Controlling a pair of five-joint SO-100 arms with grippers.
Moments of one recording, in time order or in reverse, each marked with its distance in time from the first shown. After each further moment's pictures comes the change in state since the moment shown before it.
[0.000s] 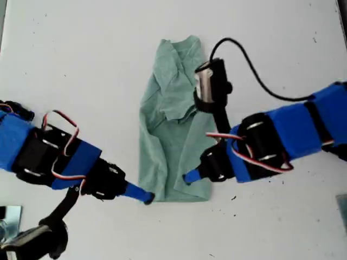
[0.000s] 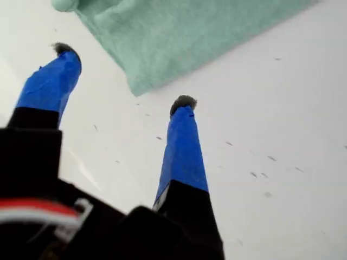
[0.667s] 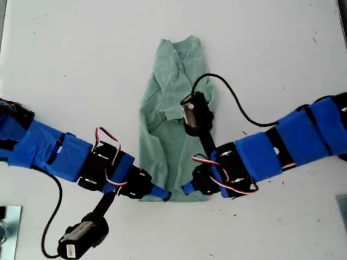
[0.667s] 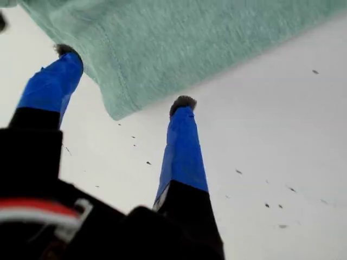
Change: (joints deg) arm 0 -3.5 -25.9 -15.3 -1.4 4.1; arm 1 -2.7 -14.7 -2.5 -5.9 2.1
